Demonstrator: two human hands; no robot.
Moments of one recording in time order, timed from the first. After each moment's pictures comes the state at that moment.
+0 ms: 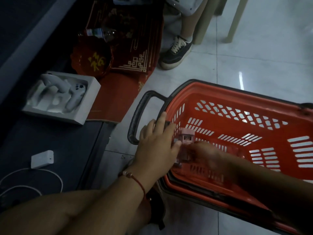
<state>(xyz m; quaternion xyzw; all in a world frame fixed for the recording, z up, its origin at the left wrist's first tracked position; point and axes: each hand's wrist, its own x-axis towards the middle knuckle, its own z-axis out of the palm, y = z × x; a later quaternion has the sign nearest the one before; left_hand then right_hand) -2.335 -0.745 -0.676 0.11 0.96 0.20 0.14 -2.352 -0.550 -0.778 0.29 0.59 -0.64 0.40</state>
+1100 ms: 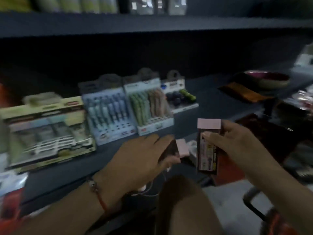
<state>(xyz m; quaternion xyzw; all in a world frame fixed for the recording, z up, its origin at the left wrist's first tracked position) -2.064 -0.971 -0.441 -0.13 0.99 -0.02 -0.10 -2.242 -0.815 -0.431 -0.35 0.74 -0.55 0.16</state>
